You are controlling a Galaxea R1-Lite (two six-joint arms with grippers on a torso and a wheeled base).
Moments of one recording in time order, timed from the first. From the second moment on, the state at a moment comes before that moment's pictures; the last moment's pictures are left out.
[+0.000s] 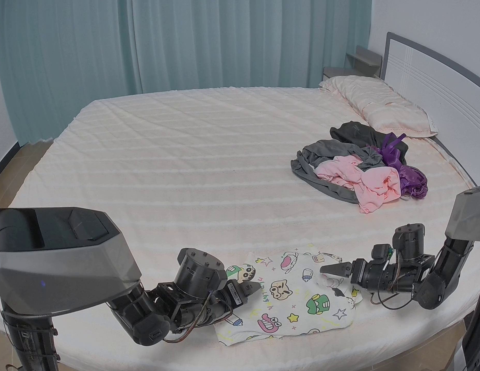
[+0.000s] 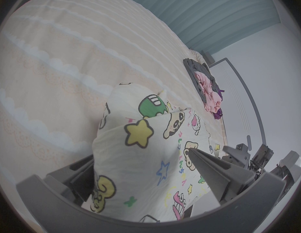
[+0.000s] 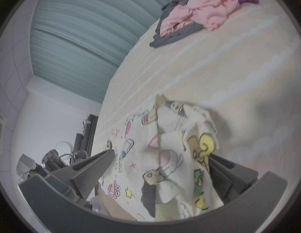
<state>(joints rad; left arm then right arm) -0.71 2.20 -0.66 -0.84 0.01 -1.02 0.25 2.12 -0.37 -1.14 0.46 0.68</state>
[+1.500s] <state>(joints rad) -0.76 2.11 -0.67 -0.81 0.04 -1.10 0.29 2.10 -0.32 -1.15 0.46 0.76</state>
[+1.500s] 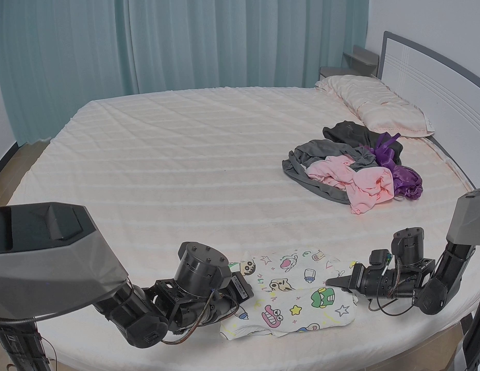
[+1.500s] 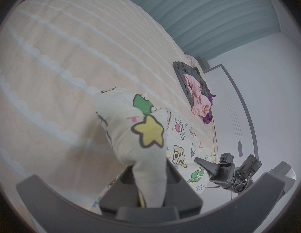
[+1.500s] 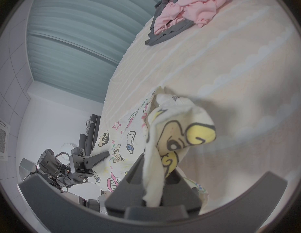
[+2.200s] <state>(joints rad) -0.76 2.10 -0.70 -0.81 0.05 -1.10 0.28 2.05 -0.31 -1.15 0.46 0.75</state>
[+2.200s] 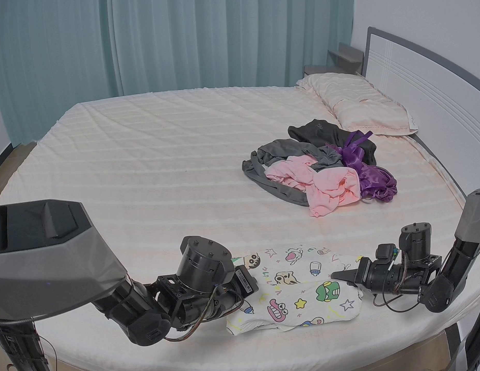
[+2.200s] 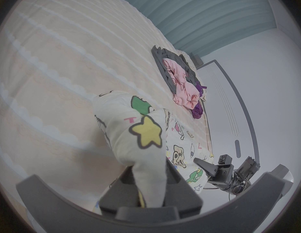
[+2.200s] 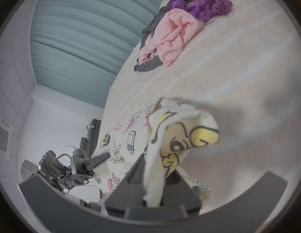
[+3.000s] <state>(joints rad) -0.75 2.16 -0.71 -0.81 0.10 -1.10 0.27 2.07 -0.32 -1.15 0.43 0.73</state>
